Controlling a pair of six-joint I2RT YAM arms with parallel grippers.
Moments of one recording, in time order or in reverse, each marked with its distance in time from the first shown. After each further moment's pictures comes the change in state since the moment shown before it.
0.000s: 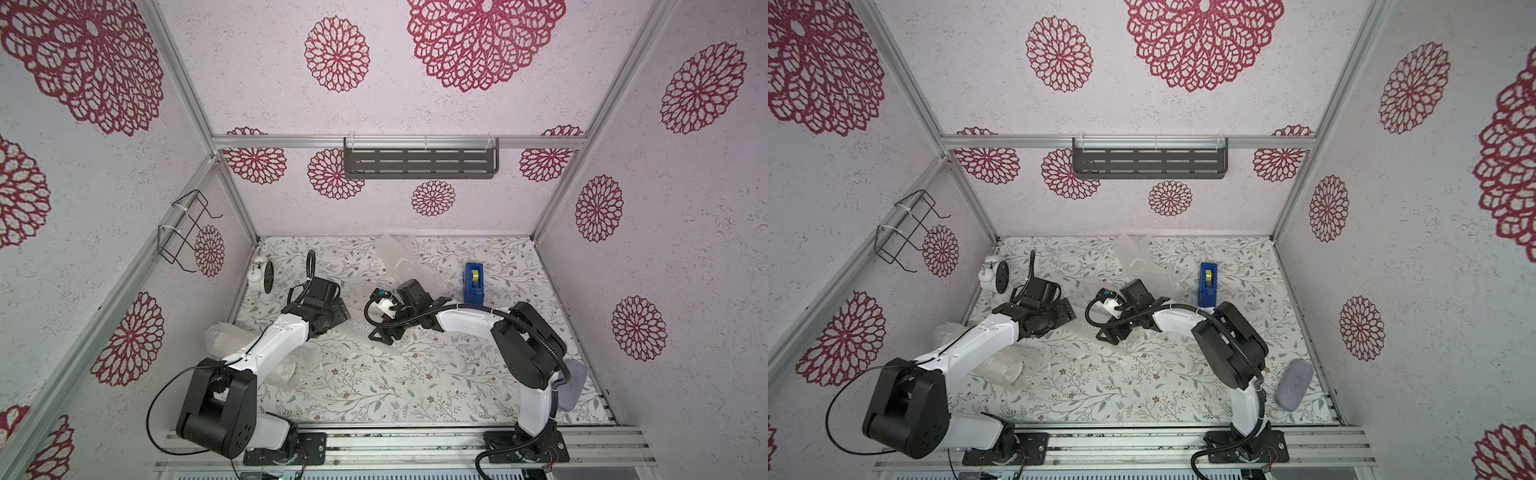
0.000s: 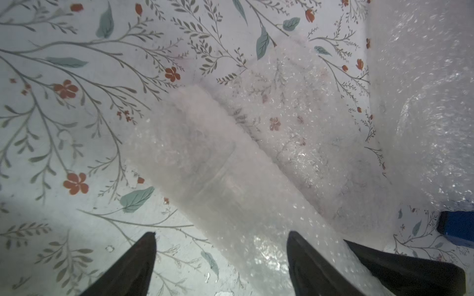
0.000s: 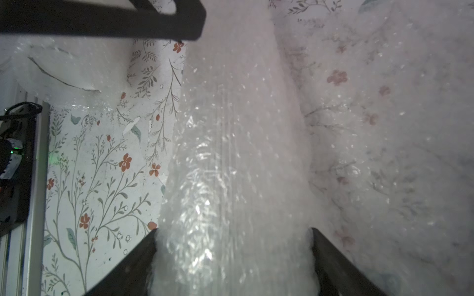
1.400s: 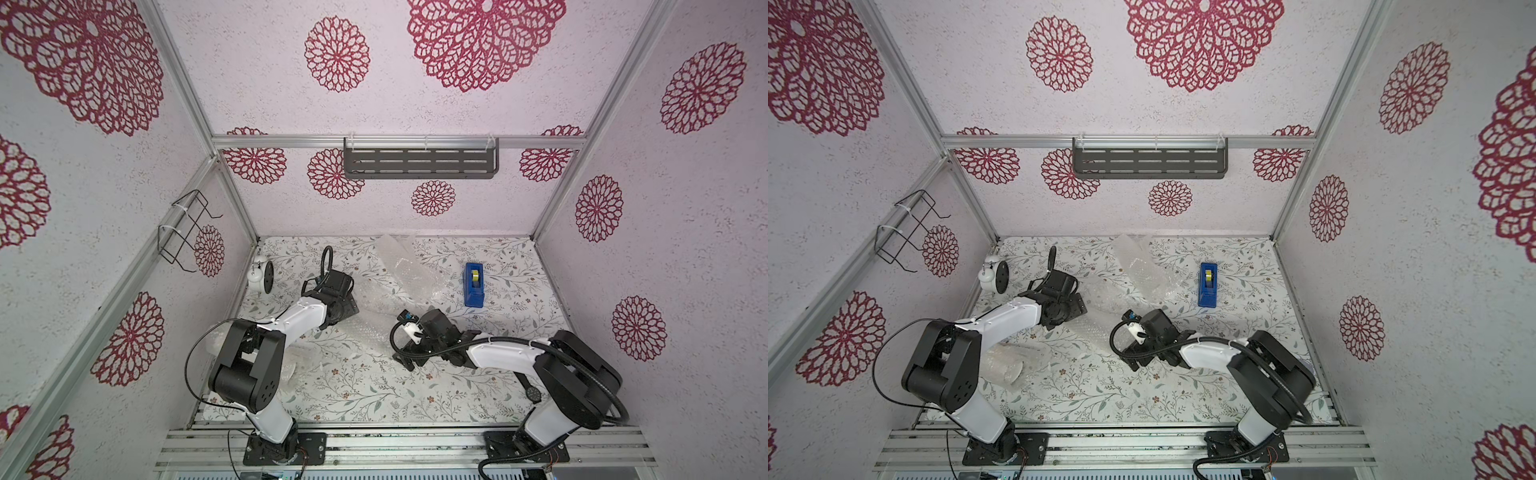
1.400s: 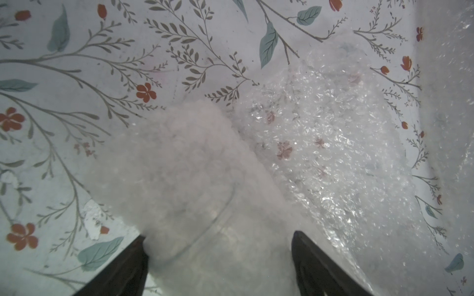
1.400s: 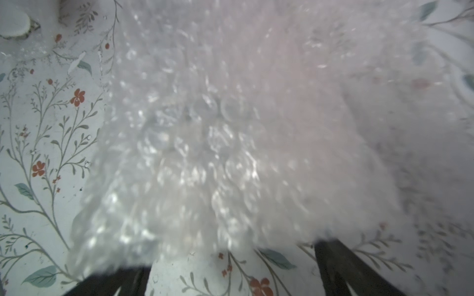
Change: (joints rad) left arm -0.026 0.241 0.138 0.021 -0.095 0.002; right arm 0.043 -0.418 -0.519 0.185 0.349 0.135
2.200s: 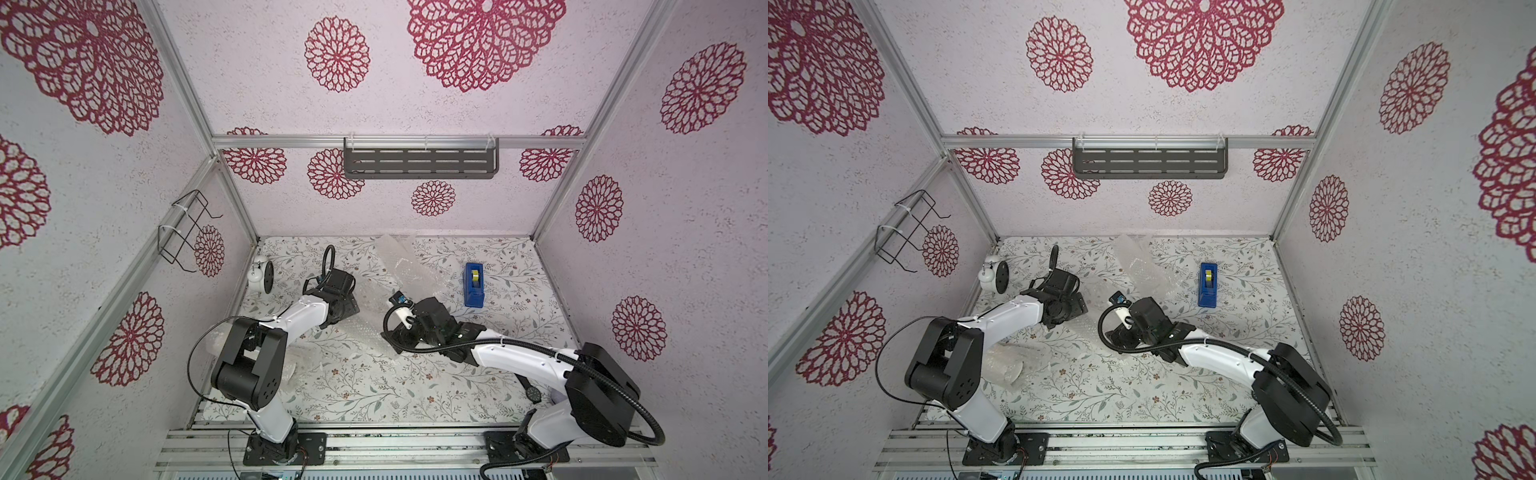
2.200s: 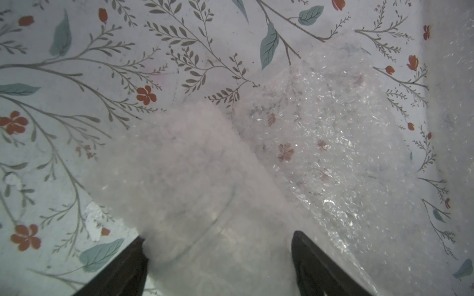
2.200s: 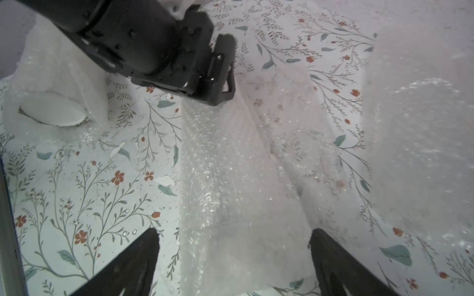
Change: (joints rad) left arm -0.011 0.019 0.027 -0.024 -0.016 0.002; right arm 0.099 -0.009 0.227 -0.088 0.125 -0.008
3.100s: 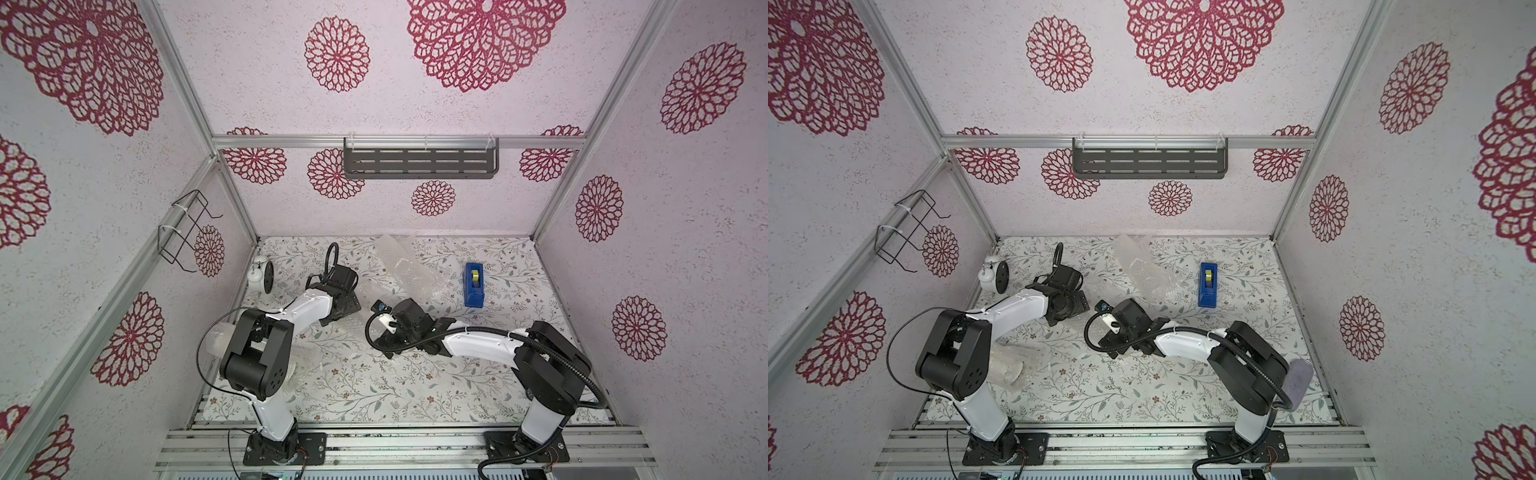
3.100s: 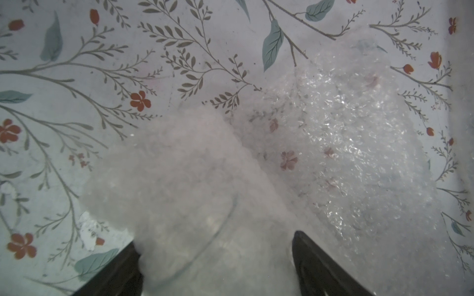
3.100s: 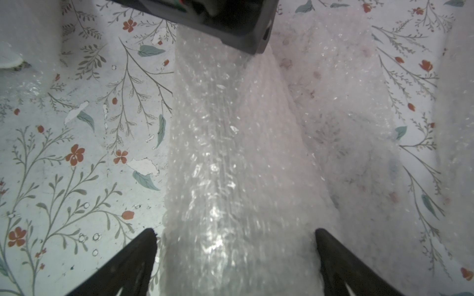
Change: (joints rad) left arm -0.002 0.076 0.085 -0.059 -0.008 0.000; right arm 0.013 0.229 0.109 -0.024 -0.018 -0.068
